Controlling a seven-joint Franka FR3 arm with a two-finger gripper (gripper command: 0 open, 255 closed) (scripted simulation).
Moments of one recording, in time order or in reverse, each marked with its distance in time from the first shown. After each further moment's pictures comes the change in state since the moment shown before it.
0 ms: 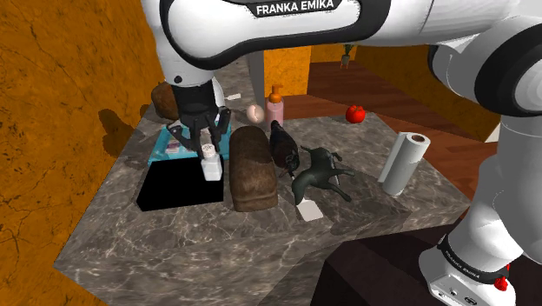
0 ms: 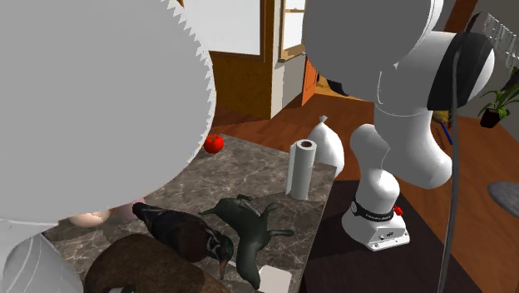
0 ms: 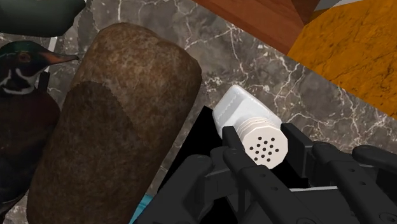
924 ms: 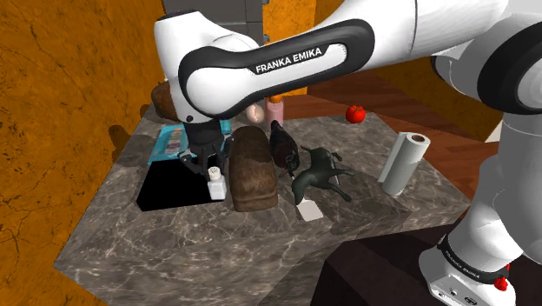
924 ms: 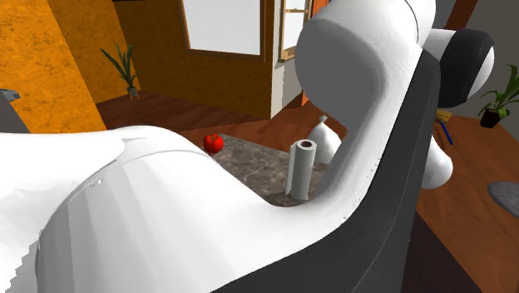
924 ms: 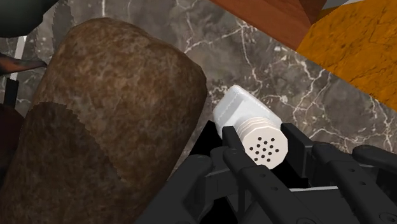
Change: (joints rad) arm -0.010 -0.013 -0.002 -0.210 0.001 0.196 0.000
